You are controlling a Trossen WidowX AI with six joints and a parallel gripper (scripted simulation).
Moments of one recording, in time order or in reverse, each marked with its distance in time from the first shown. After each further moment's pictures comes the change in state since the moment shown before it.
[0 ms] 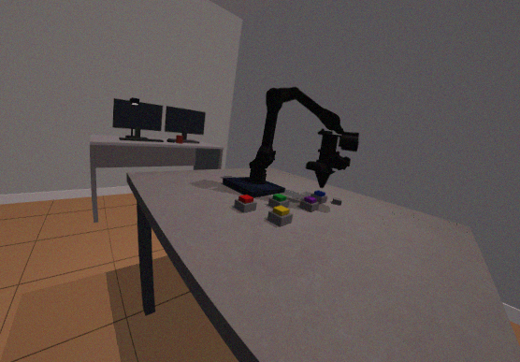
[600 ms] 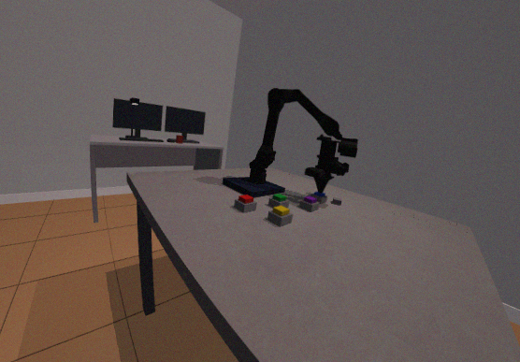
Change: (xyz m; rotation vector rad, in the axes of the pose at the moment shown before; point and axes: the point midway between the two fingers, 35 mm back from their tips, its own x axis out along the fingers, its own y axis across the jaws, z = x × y) arm 0.022 0.000 -0.001 0.000 0.004 -0.002
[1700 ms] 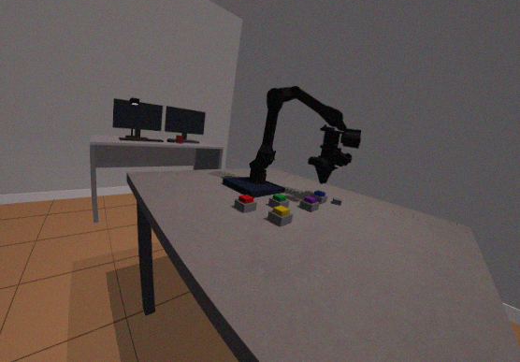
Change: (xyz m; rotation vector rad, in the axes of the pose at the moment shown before) arm -0.038 0.011 -0.001 -0.006 0.012 -0.013
